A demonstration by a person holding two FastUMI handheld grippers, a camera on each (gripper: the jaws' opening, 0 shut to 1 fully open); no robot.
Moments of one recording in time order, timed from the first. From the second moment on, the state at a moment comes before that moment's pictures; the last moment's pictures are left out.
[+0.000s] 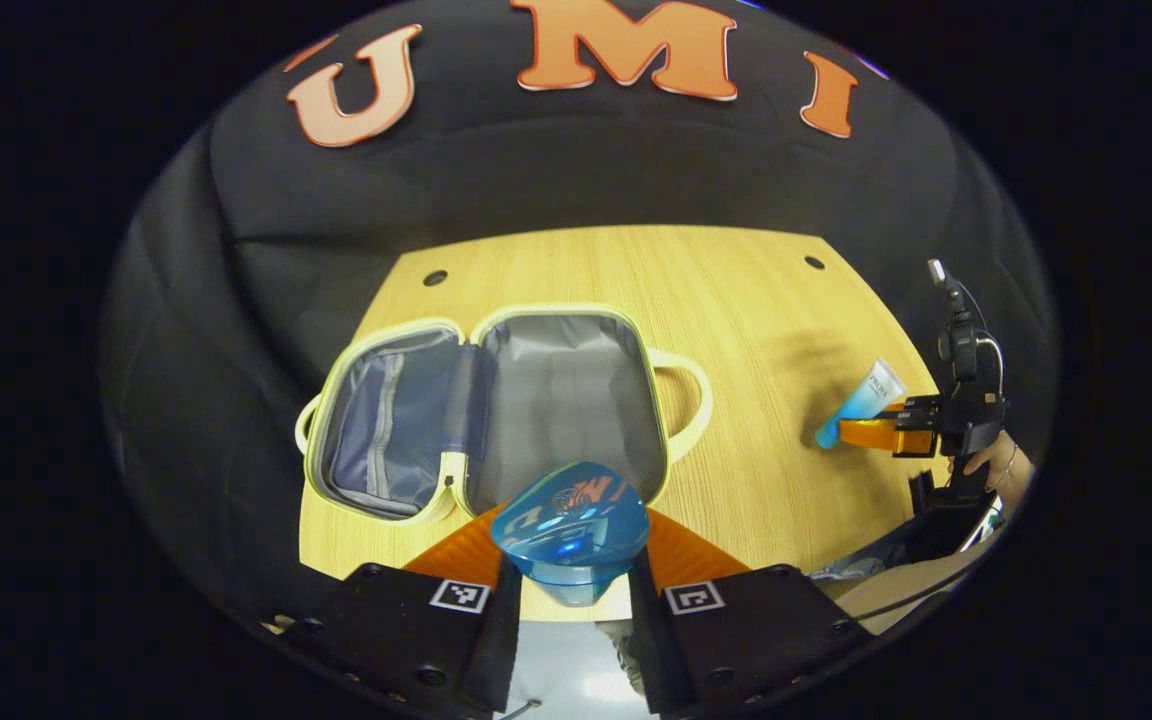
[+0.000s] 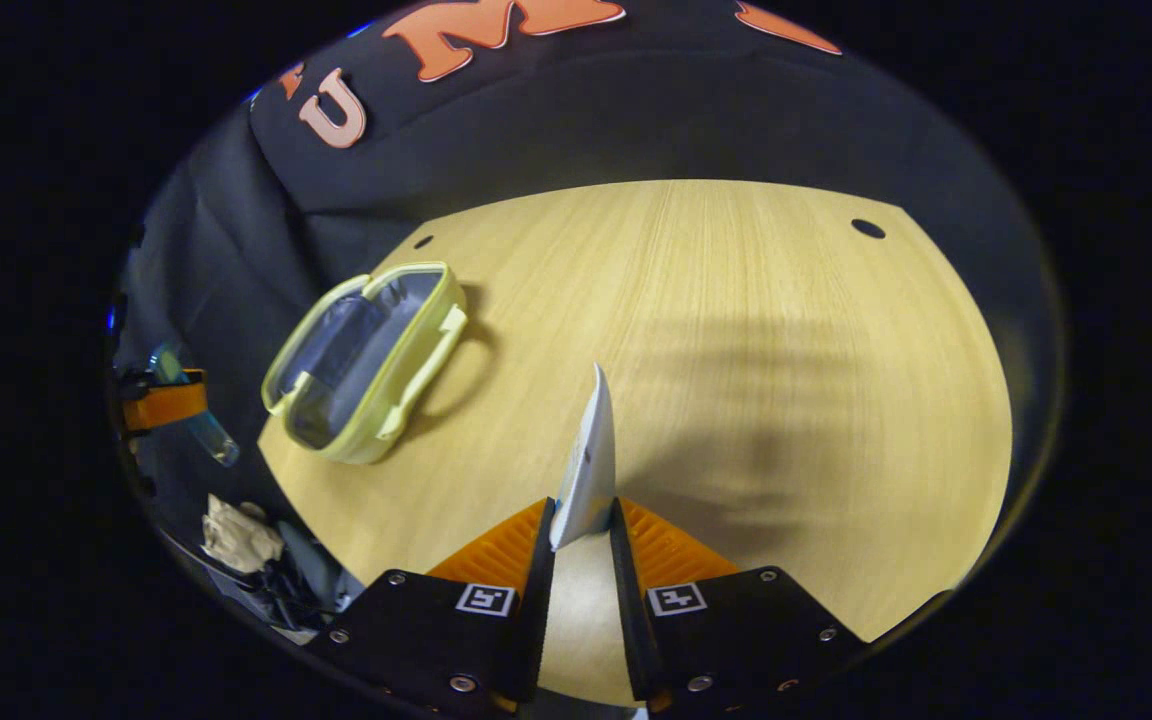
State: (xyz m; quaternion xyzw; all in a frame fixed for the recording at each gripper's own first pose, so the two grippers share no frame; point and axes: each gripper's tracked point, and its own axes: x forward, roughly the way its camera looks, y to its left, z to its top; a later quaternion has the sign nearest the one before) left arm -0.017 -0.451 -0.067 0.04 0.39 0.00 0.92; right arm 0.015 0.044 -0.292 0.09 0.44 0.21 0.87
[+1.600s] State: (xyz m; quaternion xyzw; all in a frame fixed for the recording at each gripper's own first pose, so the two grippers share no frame) left arm 0.136 -0.409 -0.184 0.05 0.54 -0.17 0.83; right arm 0.009 0.153 -0.219 0.24 0.40 0.10 0.88
